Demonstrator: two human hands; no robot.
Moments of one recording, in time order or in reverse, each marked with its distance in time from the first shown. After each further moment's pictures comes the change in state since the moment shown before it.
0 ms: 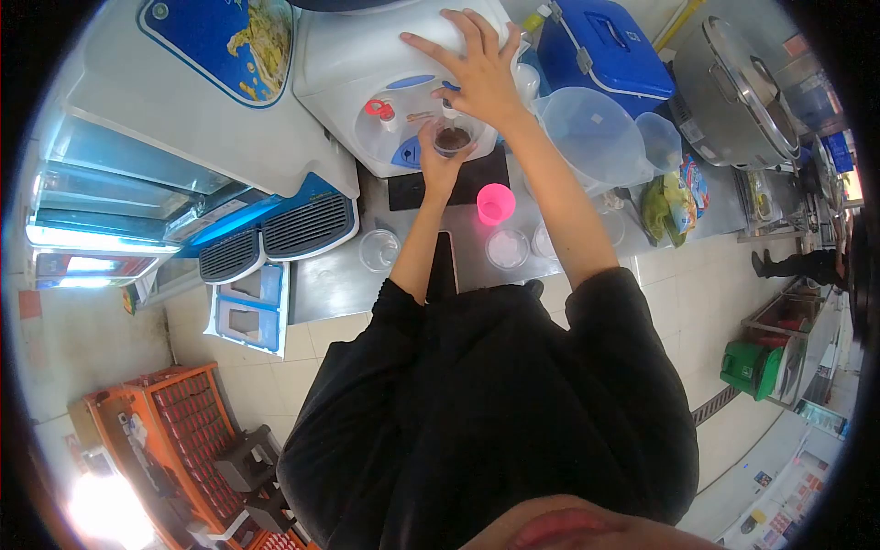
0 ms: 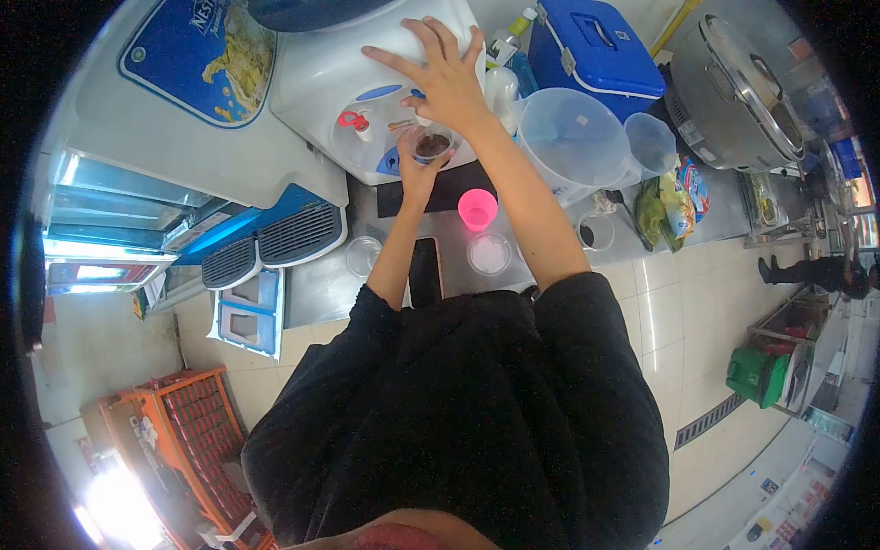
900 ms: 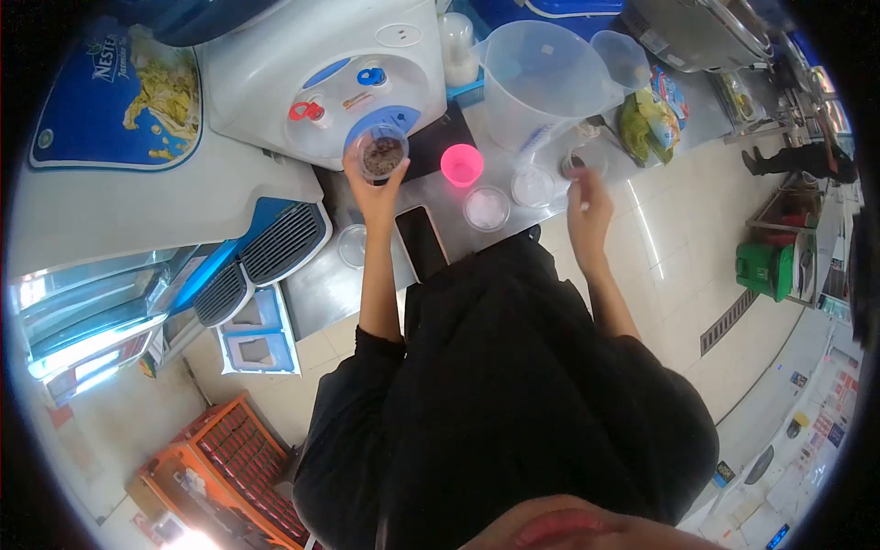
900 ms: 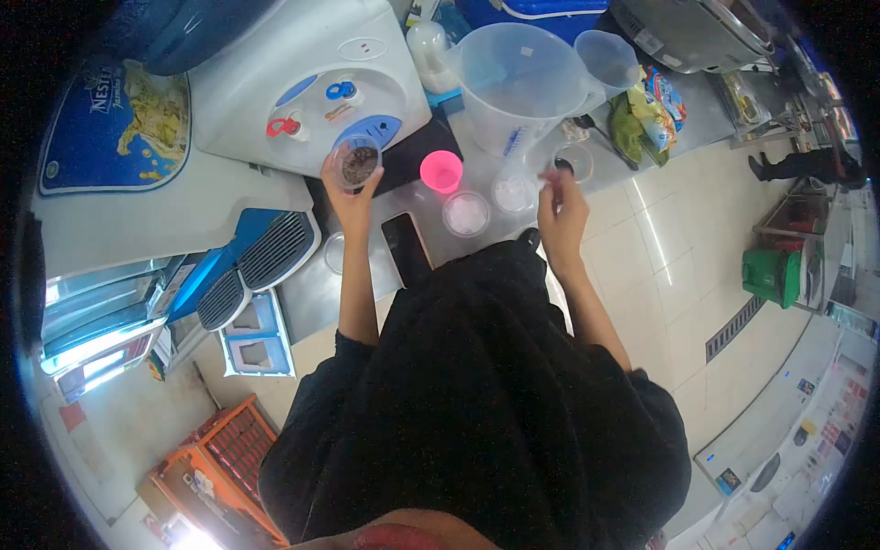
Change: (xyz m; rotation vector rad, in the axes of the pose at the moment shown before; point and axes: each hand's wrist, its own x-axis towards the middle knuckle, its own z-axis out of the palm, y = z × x) left_hand -0.048 0.039 -0.065 0.016 -0.117 -0.027; right_hand -0.265 -0.042 -0.145 0.222 -0.018 1.180
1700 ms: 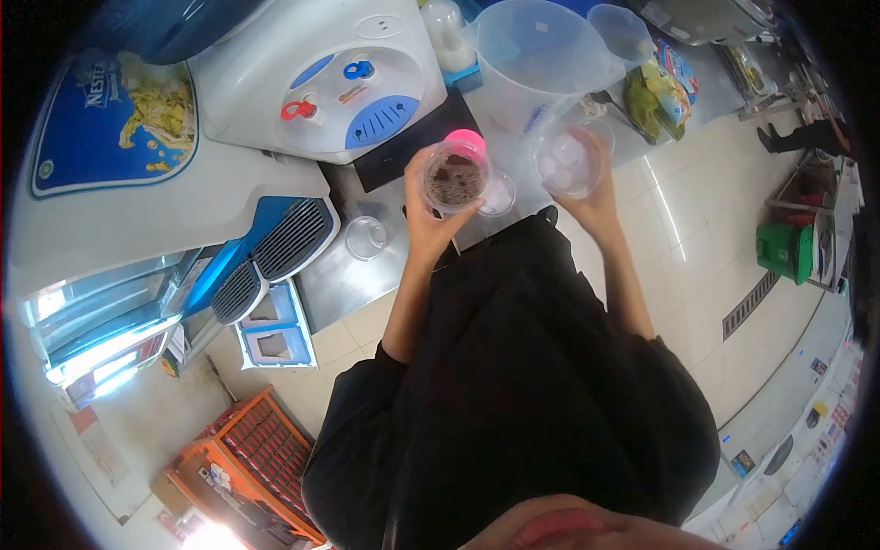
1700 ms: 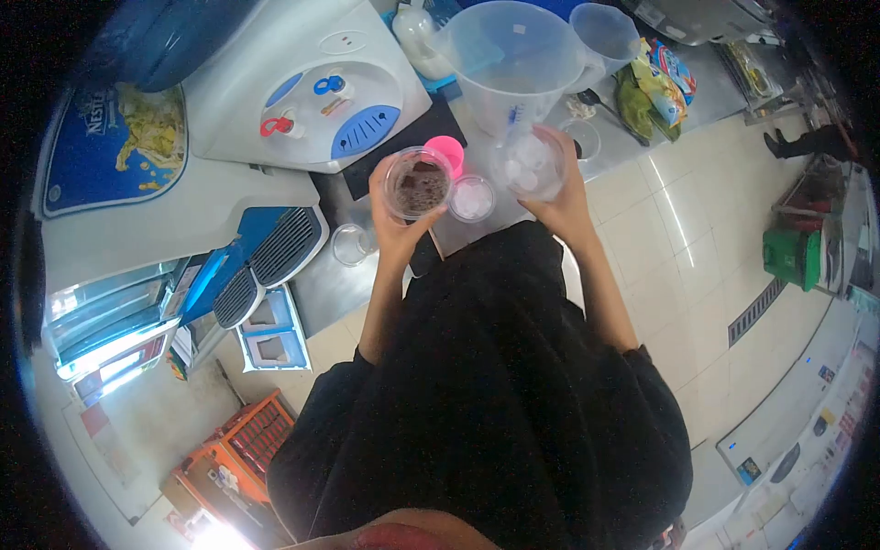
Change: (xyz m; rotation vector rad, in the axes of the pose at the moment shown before) left_hand -0.058 0.091 0.036 -0.228 -0.331 -0.051; right_hand 0.006 -0.013 -0.008 0.389 -0.131 -0.221
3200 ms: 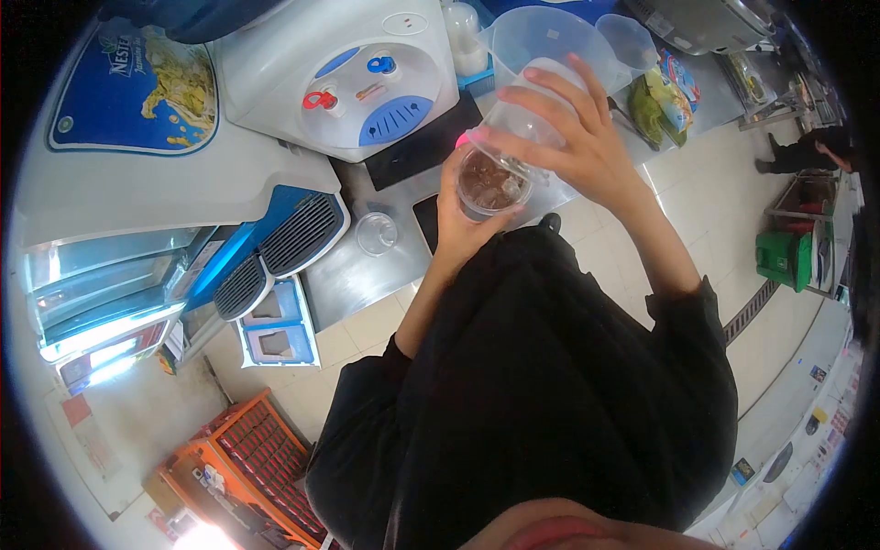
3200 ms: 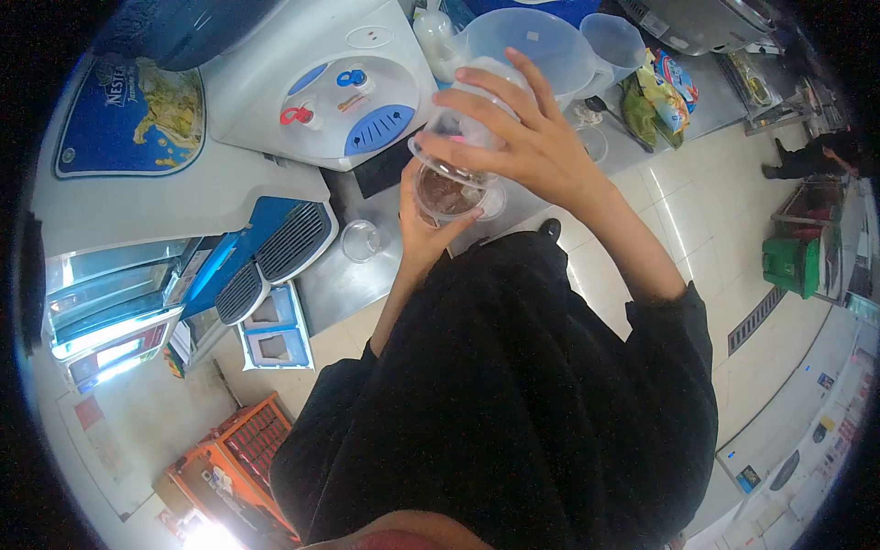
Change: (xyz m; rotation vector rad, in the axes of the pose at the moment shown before) left_hand -0.007 0.024 0.018 -0.159 -0.075 -0.012; right_hand 0.072 -0.099 0.029 -0.835 -0.229 -0.987
